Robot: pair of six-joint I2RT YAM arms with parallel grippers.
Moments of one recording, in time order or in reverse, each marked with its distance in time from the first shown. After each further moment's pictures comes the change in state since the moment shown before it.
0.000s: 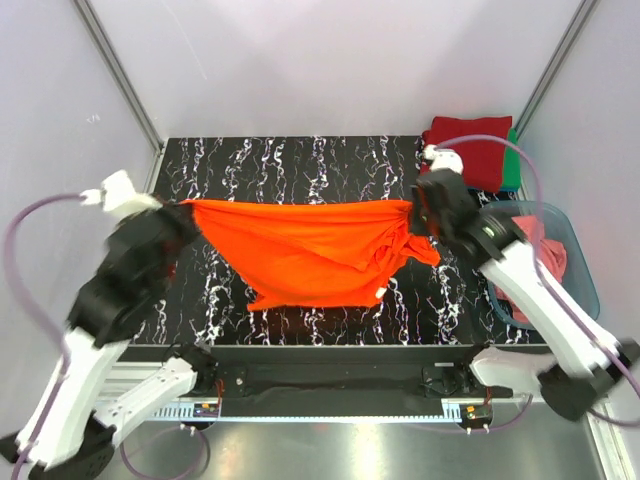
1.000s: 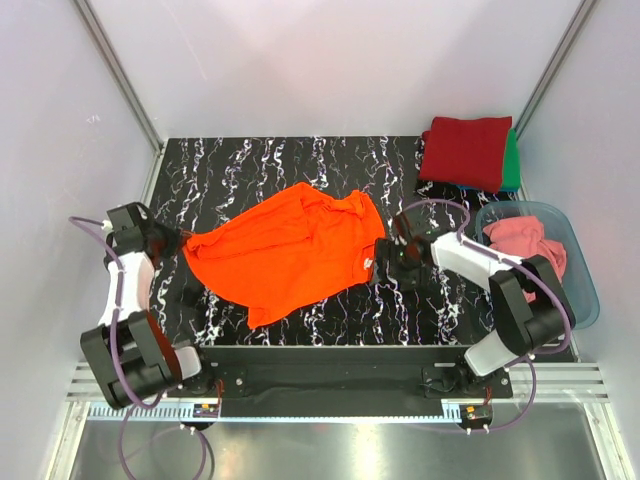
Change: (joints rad) left arm 0.964 0.589 -0.431 0.394 0.919 -0.169; right arm -0.216 0.459 -0.429 0.291 -0.549 0.085
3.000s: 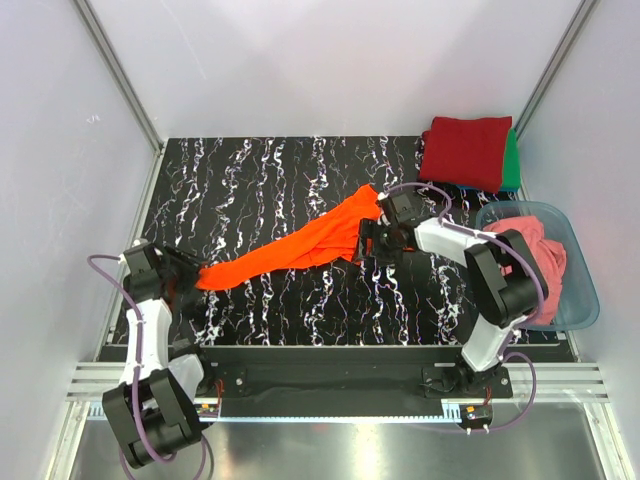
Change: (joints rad) left arm -0.016 -0.350 -0.353 0.024 0.026 0.028; right arm 0.014 0.198 0.100 0.232 -0.106 -0.007
